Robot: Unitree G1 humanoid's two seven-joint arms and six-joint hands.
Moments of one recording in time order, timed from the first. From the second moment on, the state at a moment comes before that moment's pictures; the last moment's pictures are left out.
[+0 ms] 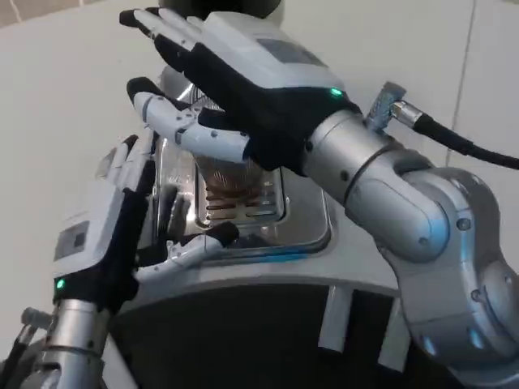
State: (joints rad) left arm -0.24 0.37 -0.06 0.32 0.60 -0.39 0.36; right arm -0.88 -0.25 0.52 -0.44 -0.70 0.63 0.60
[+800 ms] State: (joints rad) left arm -0.36 0.35 -0.10 0.45 0.59 -0.42 0.40; right arm -0.76 -0.21 0.48 -0.57 -0.79 0.64 0.57
